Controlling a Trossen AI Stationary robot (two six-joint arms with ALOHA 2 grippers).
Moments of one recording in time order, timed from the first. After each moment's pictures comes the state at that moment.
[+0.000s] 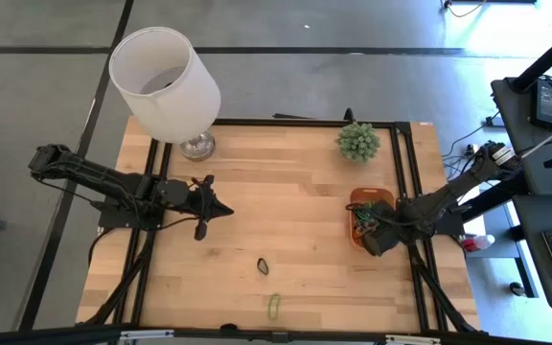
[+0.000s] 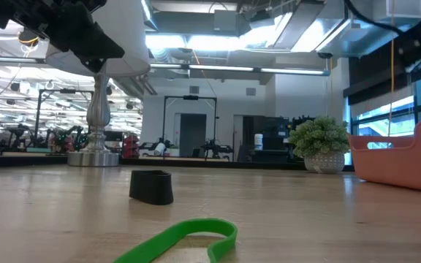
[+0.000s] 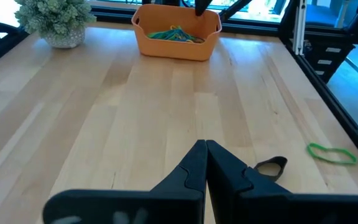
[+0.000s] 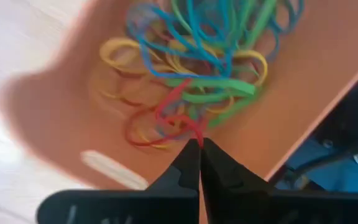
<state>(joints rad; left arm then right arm) -0.21 0.82 0.44 -0.02 -0.16 -0.20 0.57 1.20 0.81 -1.21 0.06 1.57</state>
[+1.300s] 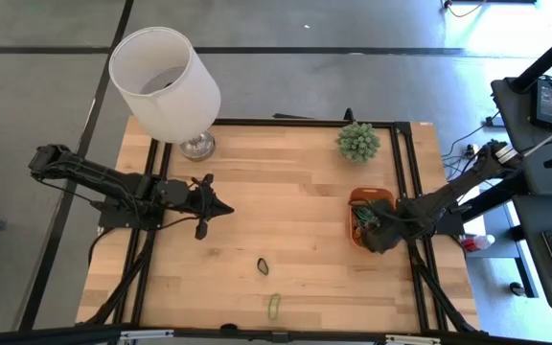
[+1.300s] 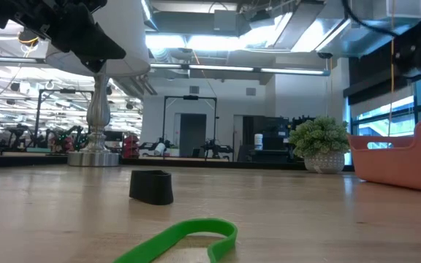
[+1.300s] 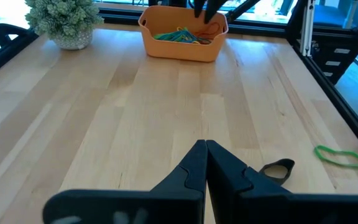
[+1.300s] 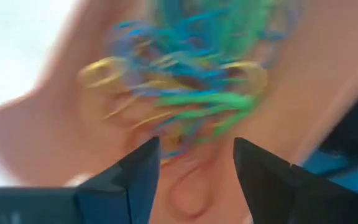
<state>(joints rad) -0.21 0.82 0.44 -0.02 -0.19 -0.20 0.57 1.15 0.74 -1.16 0.10 1.62</state>
